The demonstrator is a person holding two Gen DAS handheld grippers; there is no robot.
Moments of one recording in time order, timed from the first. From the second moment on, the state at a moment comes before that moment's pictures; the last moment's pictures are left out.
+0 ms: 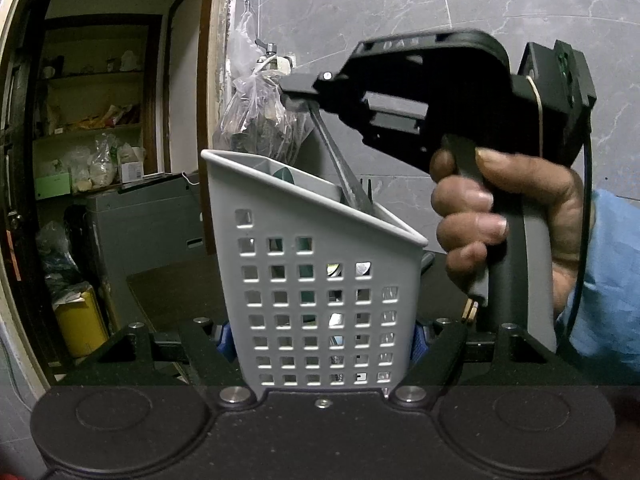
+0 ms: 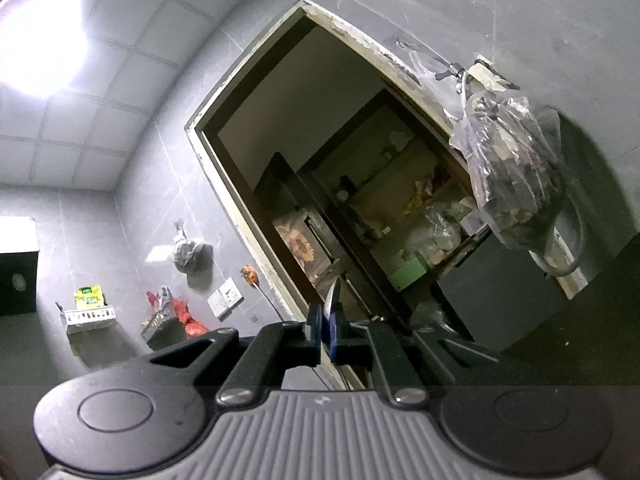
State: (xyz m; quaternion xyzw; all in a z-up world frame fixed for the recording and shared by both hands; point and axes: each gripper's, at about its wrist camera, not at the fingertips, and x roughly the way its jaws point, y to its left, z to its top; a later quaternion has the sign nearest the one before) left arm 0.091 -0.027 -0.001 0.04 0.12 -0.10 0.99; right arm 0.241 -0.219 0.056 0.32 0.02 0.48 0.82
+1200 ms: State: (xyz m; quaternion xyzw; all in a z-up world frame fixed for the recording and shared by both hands) left arm 0.091 -0.027 -0.001 0.04 0.12 -0.10 0.99; right arm 0.125 -0.212 0.043 -0.01 0.02 0.42 0.91
